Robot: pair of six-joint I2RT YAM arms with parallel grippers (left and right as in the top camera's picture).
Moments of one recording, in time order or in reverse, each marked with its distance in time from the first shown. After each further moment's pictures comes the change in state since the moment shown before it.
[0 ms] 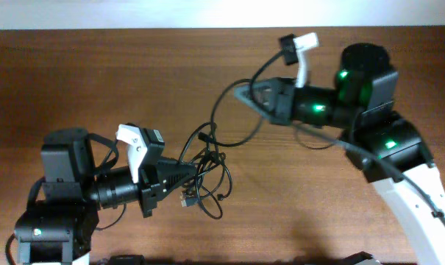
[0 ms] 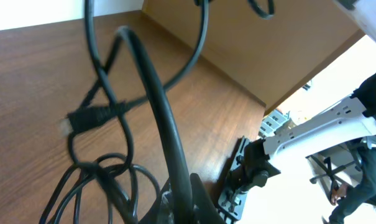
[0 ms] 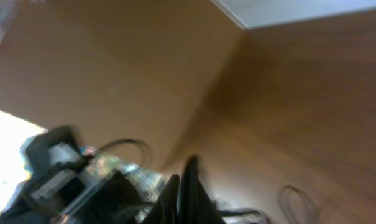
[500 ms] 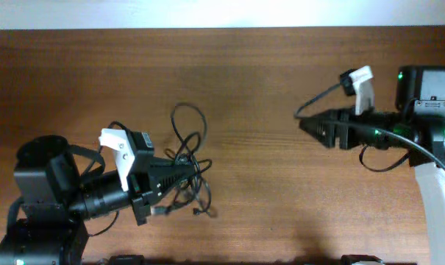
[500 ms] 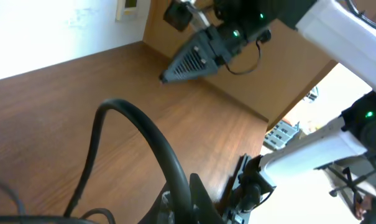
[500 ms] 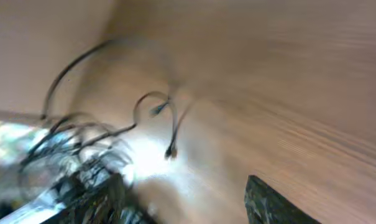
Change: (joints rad) left arm 0.000 -0.037 0.115 0.053 0.004 -0.106; right arm -0.373 -0.002 0.006 -0.712 -0.044 -0.775
